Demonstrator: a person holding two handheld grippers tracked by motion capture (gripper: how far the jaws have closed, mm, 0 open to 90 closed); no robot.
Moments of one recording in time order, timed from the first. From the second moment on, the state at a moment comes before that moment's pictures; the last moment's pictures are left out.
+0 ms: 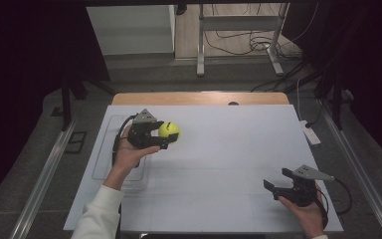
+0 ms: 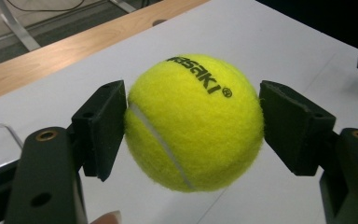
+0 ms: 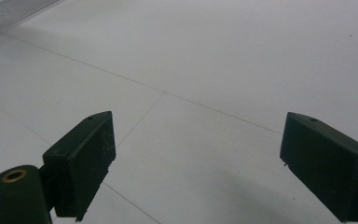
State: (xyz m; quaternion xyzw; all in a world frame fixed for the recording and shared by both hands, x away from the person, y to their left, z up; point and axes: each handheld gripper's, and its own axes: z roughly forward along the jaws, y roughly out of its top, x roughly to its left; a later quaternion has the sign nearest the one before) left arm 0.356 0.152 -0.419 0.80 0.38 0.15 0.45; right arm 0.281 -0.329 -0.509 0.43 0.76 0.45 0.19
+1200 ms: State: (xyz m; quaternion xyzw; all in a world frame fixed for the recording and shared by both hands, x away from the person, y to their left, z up) left arm 0.366 0.192 -0.422 0.76 0.43 0.17 0.46; right arm 0.283 -0.327 -0.510 0.42 0.77 0.45 0.19
